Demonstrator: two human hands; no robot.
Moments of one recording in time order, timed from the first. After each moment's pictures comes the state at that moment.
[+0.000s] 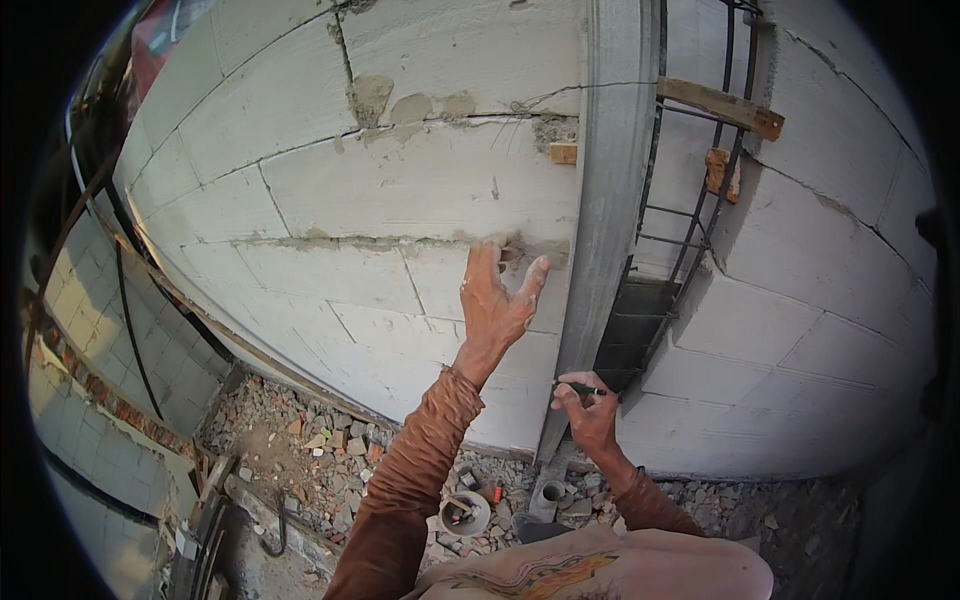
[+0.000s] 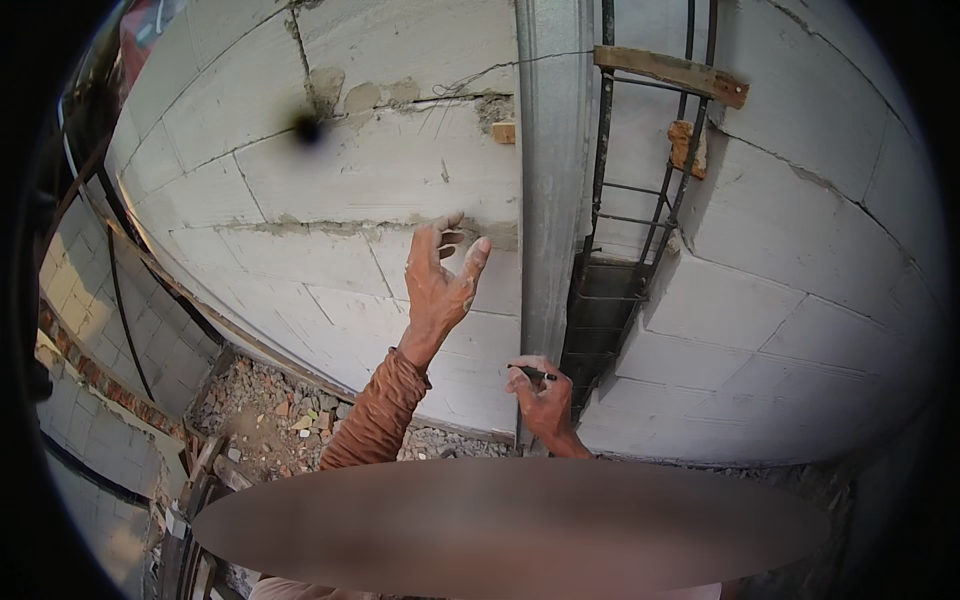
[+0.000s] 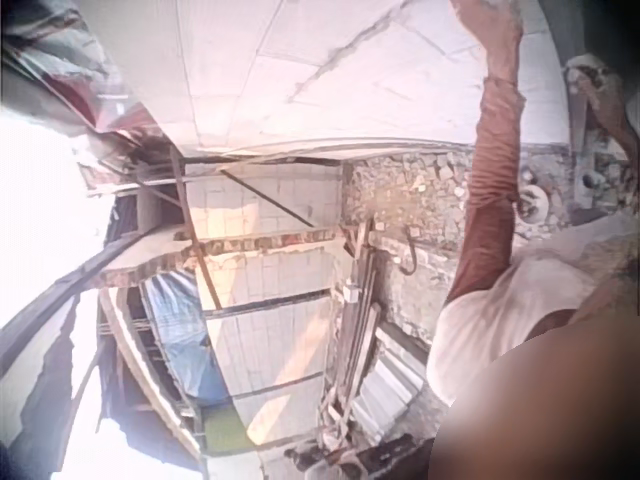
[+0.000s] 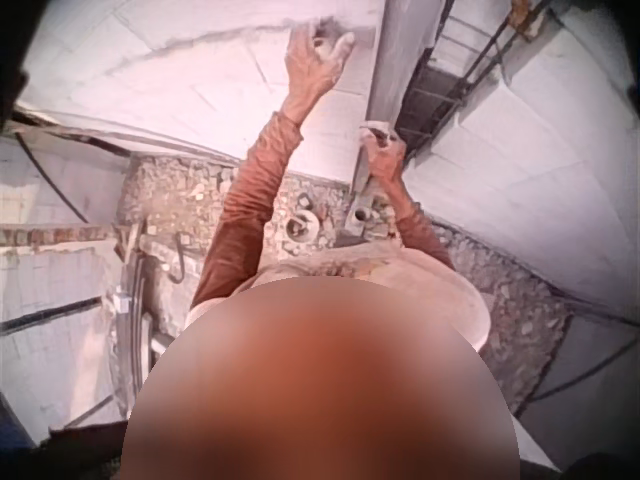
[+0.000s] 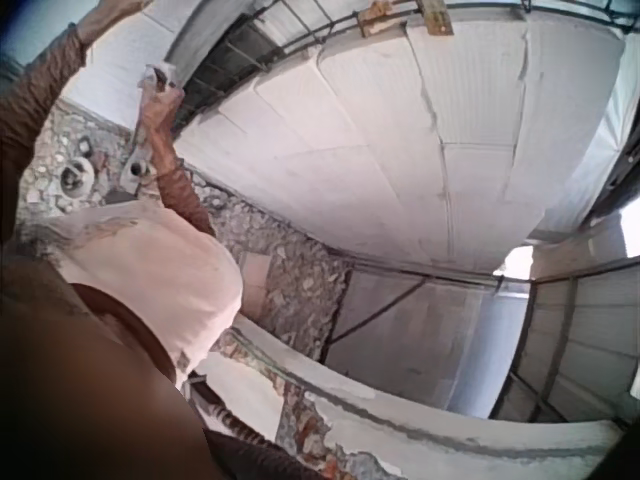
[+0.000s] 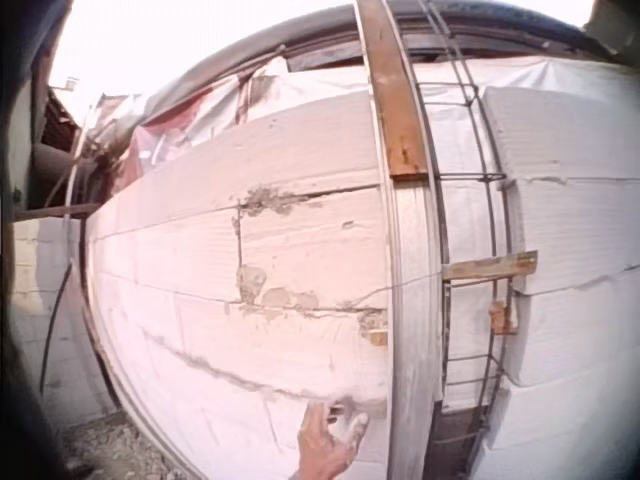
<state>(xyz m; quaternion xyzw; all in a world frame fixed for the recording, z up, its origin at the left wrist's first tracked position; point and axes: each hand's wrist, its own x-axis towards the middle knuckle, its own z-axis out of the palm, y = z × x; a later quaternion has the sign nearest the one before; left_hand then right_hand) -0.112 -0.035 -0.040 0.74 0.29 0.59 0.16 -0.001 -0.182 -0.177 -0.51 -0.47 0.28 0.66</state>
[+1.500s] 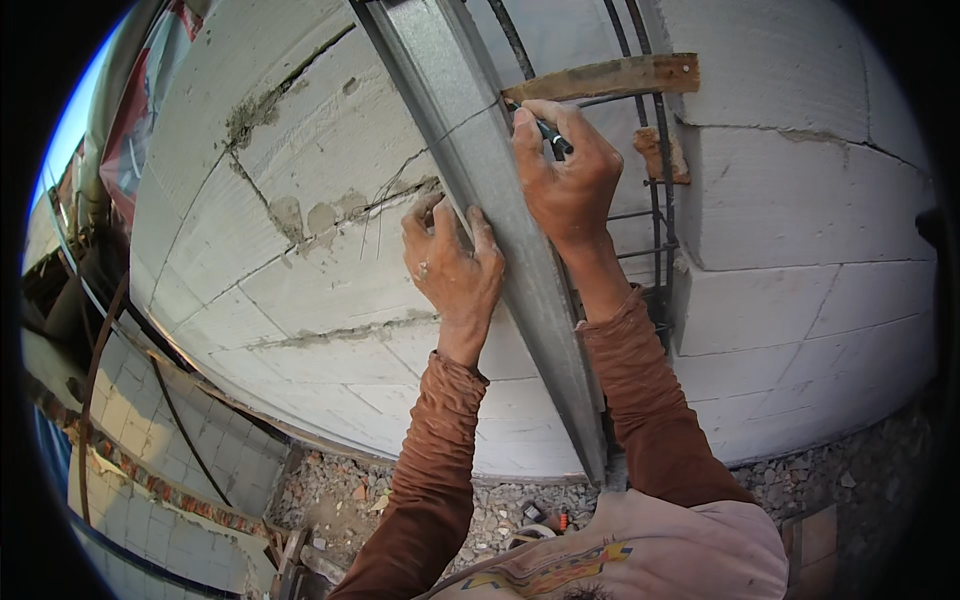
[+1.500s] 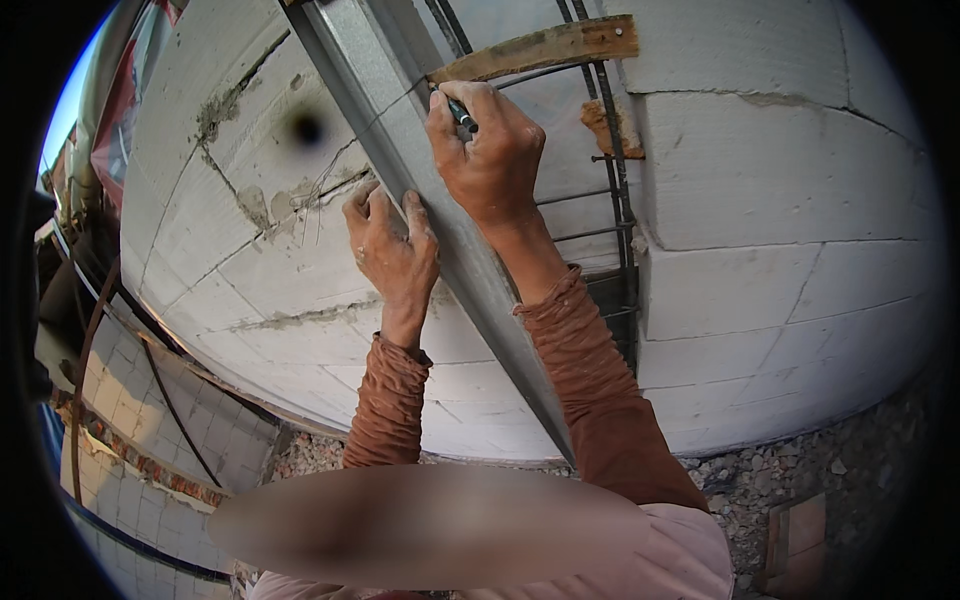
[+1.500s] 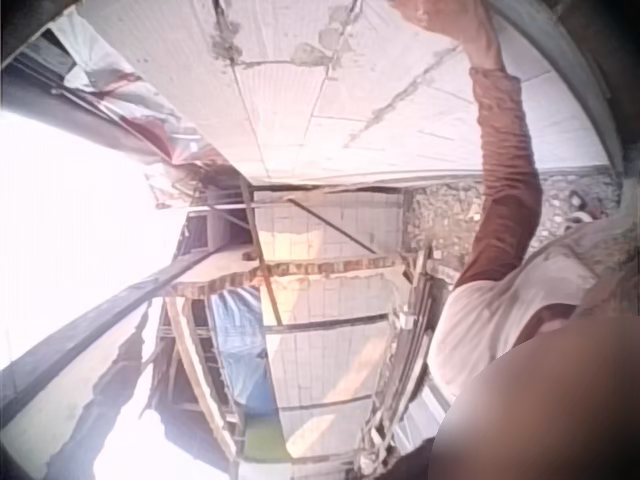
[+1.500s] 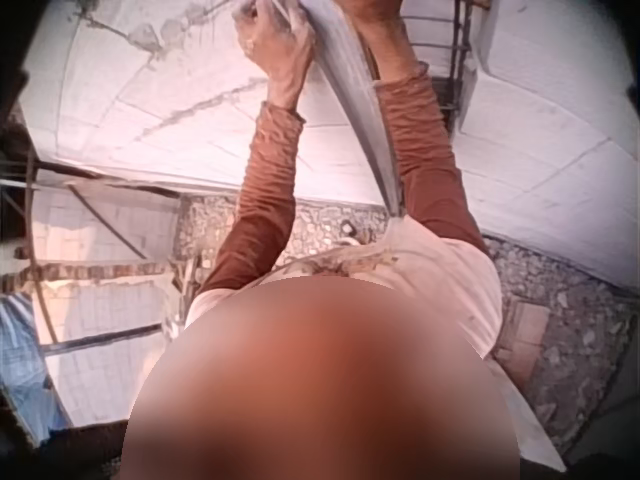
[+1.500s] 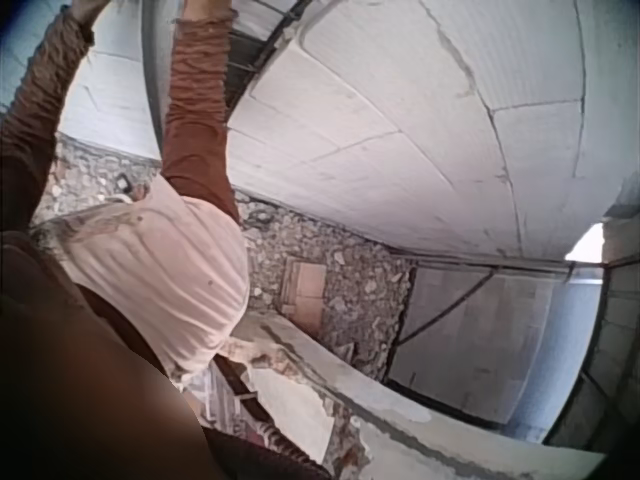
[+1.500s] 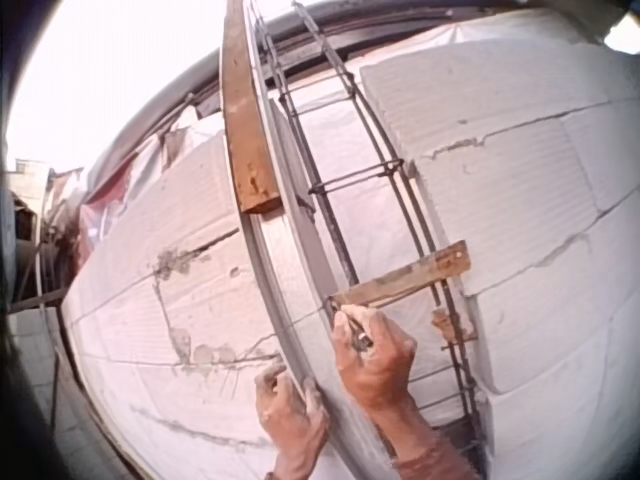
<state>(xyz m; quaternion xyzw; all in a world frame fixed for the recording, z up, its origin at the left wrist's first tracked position) -0.021 0.004 0.050 0.70 0.26 0.65 -0.14 0.107 -0.041 0.100 -0.28 -0.44 -0.38 0.77</state>
